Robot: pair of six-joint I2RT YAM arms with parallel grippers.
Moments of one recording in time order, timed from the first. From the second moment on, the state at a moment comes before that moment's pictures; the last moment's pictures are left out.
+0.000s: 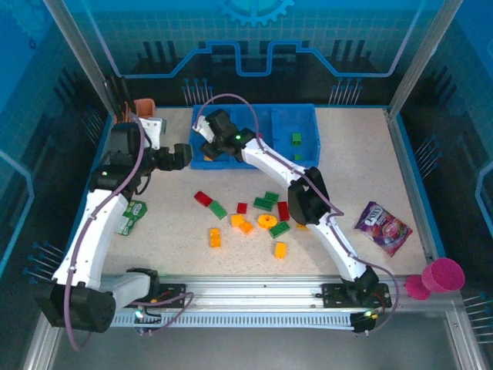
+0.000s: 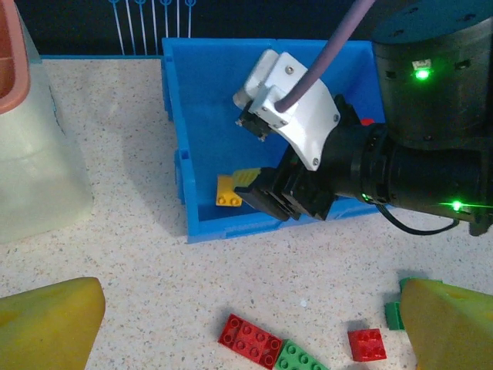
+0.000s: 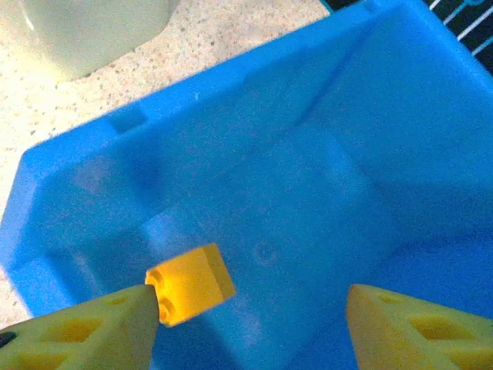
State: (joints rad) left arm -0.05 1.12 1.17 -0.64 0.21 -0.11; right arm 0.73 2.50 2.37 -0.60 0.10 -0.29
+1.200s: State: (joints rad) left arm -0.05 1.10 1.17 -0.64 0.21 -0.11; right arm 0.57 1.70 1.16 -0.80 0.02 0.42
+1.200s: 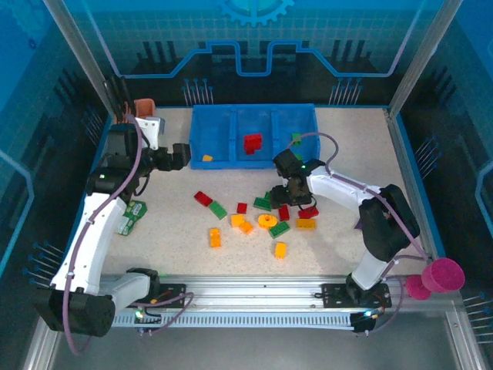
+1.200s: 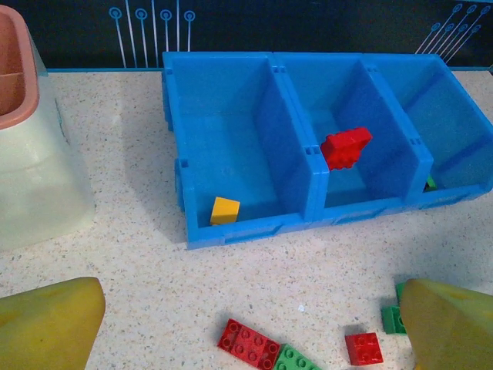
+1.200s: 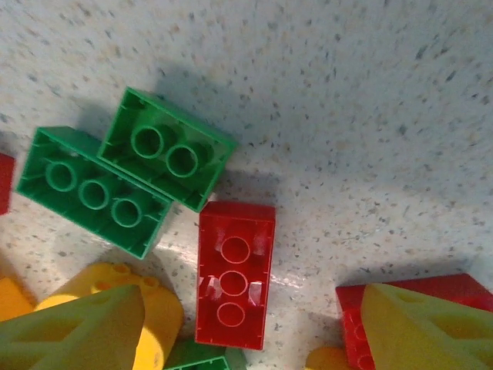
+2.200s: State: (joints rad) left arm -0.05 1.12 1.17 -0.64 0.21 -0.11; right arm 0.50 1.86 1.66 -0.87 0.06 0.22
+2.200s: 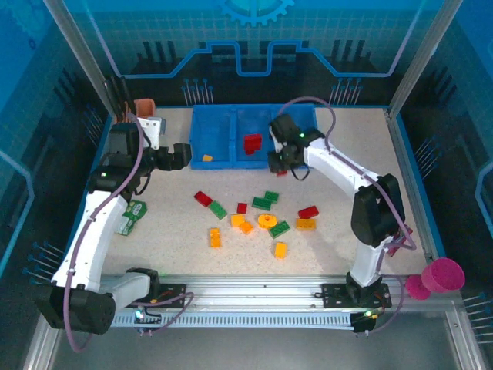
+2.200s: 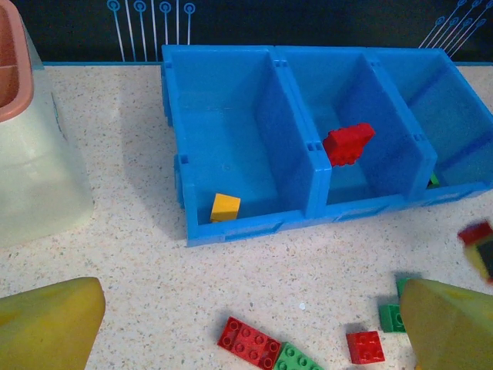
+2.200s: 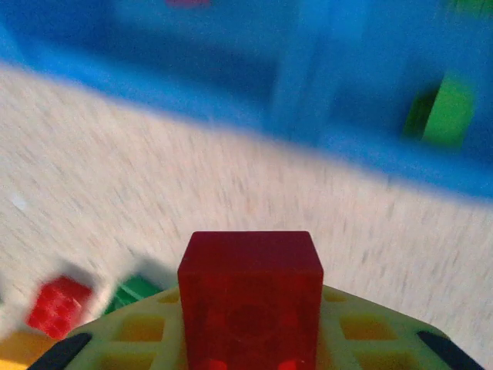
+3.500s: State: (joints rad) left arm -0.05 1.12 1.16 -0.63 0.21 -0.11; right arm 0.49 2.51 2.55 -1.02 -0.03 0.11
